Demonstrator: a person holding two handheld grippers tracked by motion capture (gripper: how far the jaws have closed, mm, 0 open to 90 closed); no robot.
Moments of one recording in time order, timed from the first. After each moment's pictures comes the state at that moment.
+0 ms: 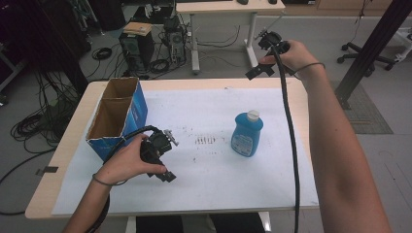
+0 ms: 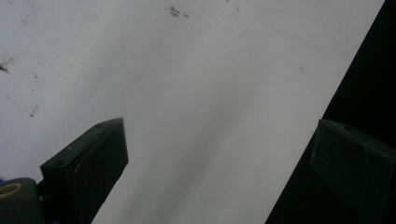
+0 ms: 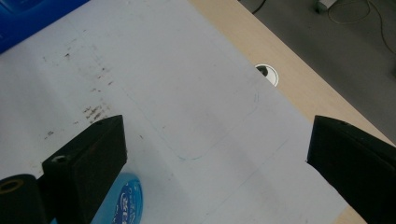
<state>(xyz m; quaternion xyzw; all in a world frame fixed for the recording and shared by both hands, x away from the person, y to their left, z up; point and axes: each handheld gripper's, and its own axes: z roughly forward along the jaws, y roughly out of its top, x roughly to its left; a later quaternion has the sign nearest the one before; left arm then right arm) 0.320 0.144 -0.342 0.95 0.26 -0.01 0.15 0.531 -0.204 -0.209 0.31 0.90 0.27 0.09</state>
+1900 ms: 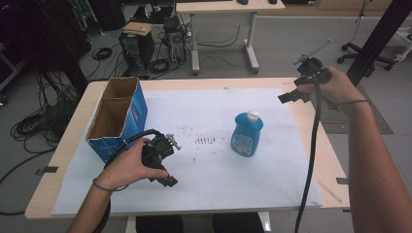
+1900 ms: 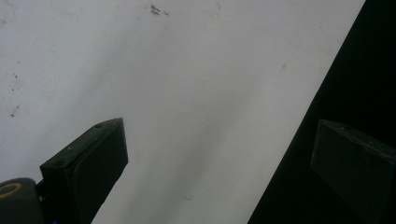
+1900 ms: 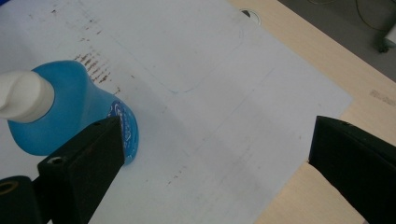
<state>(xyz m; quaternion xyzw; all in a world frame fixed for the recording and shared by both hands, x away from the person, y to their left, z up) 0.308 0.135 -0.339 0.95 0.26 -0.01 0.14 0.452 -0.294 -0.239 0.35 0.88 0.29 0.11</state>
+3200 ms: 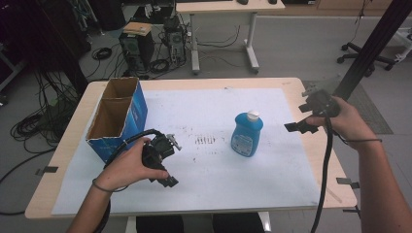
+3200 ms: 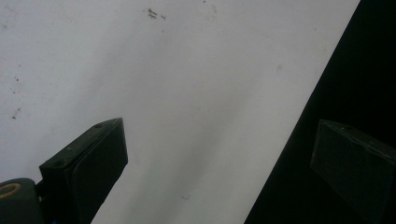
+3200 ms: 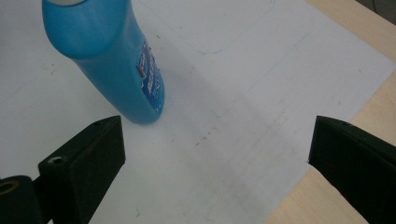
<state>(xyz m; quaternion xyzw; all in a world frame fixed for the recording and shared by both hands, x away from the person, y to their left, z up) 0.306 0.134 -0.336 0.96 0.26 -0.01 0.14 0.389 -0.312 -0.285 0.33 0.89 0.30 0.11</state>
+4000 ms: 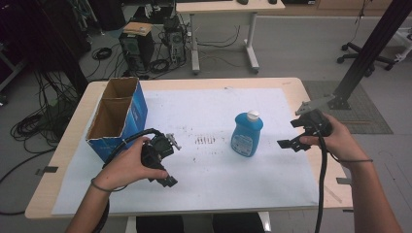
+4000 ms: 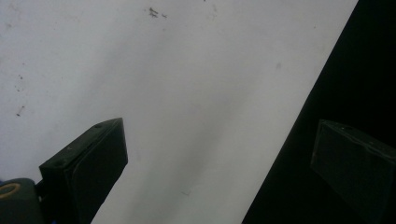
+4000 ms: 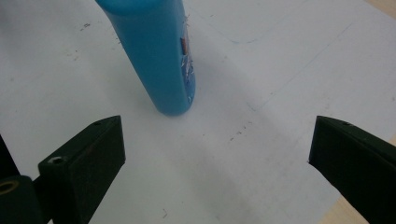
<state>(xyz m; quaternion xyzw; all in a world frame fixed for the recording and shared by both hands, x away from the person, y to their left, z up) 0.304 0.135 -0.333 0.96 0.26 -0.01 0.14 0.359 -0.297 -0.320 0.31 0.89 0.33 0.10</state>
